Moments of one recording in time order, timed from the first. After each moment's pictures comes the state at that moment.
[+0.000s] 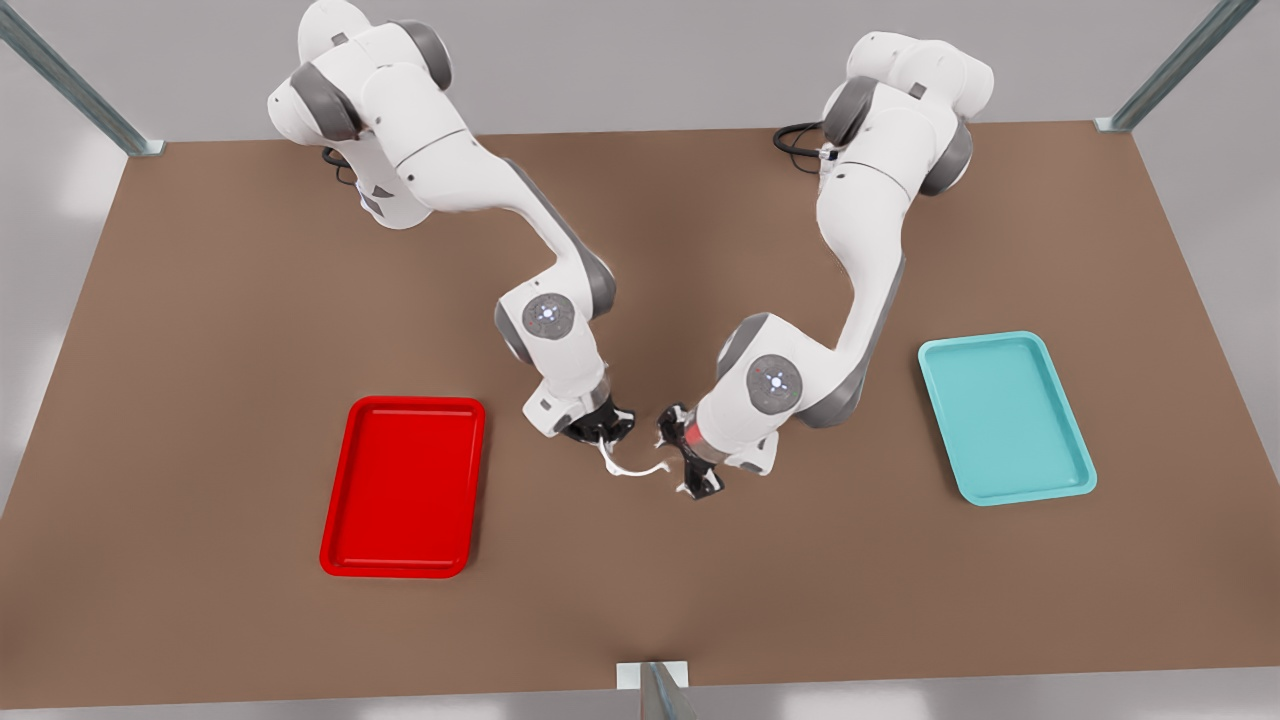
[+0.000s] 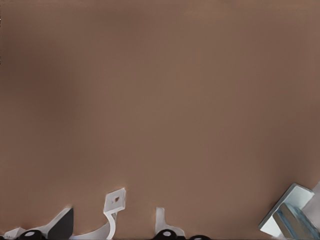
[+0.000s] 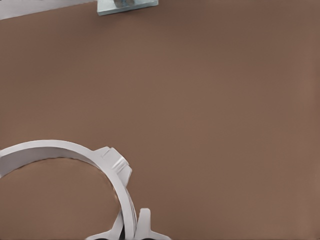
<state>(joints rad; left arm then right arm) -0.41 0.85 -0.20 -0.99 -0.11 2.04 -2.51 0.73 0.64 -0.13 -1.55 0.07 2.51 0.66</state>
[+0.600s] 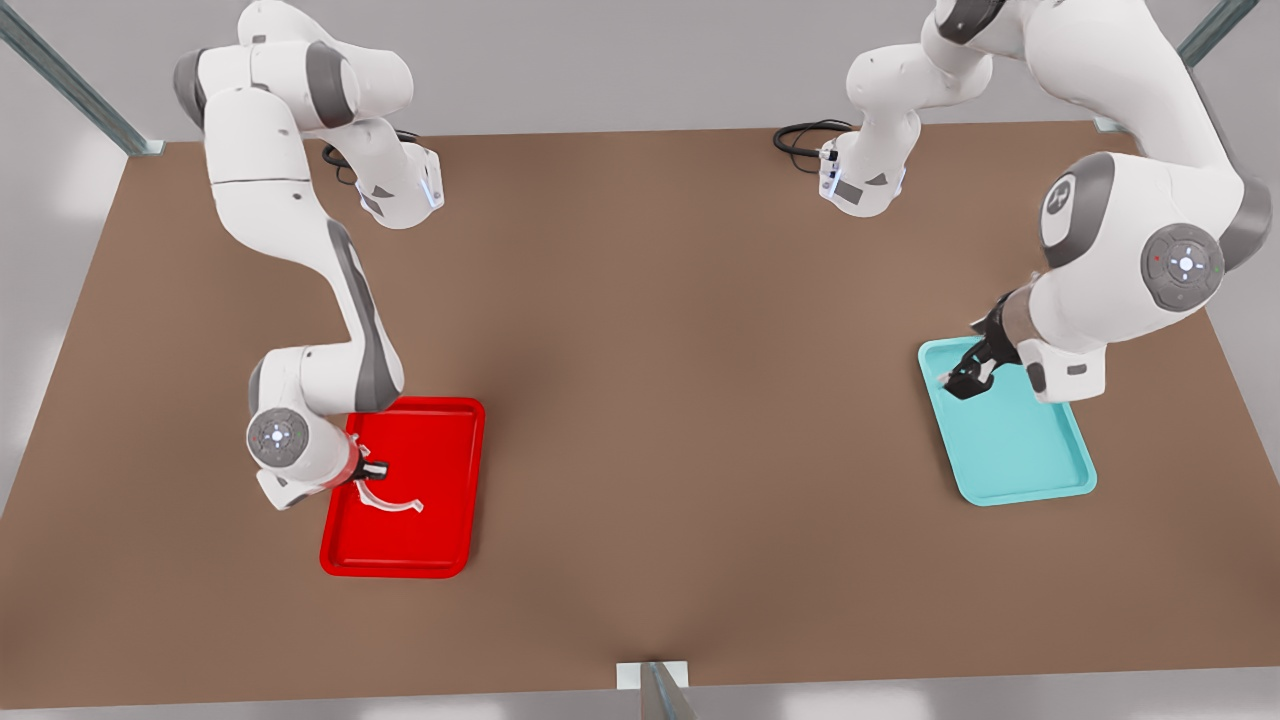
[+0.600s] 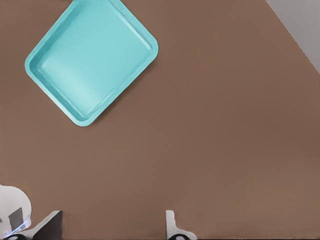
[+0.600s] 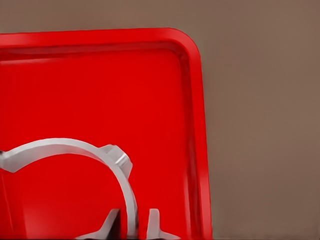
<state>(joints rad) 0.11 0.33 -0.31 -1.23 0.01 1.37 -1.03 0.23 0.56 -0.14 -1.64 -0.05 2.07 0.26</state>
